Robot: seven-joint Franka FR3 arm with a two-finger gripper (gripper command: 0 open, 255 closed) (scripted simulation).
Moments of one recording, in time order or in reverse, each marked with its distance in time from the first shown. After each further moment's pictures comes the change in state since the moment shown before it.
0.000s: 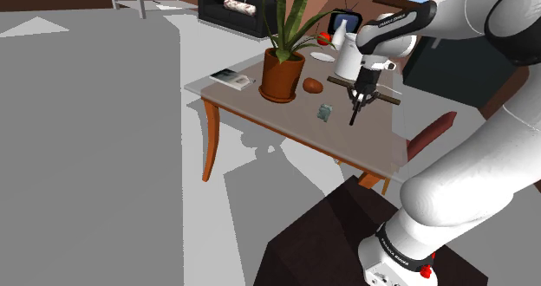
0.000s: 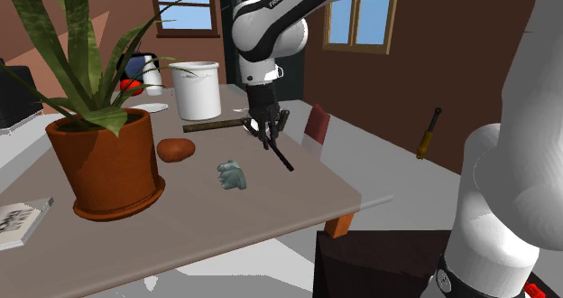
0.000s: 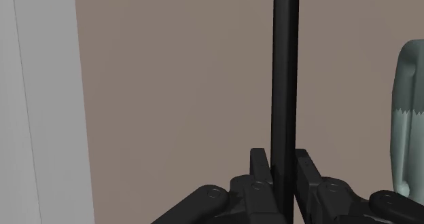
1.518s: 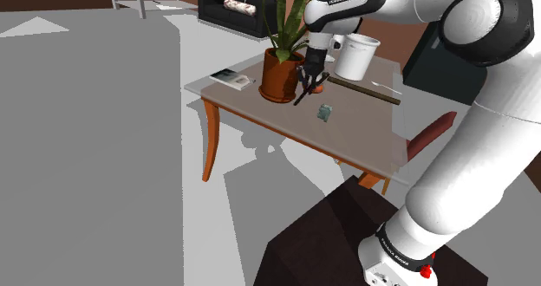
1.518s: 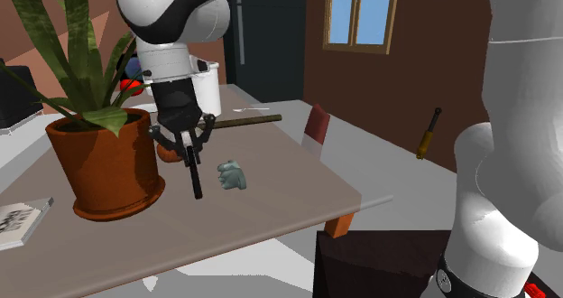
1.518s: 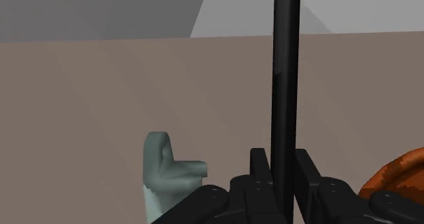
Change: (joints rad) arm 0.184 0.199 0.182 0.331 0.077 -0.134 0.335
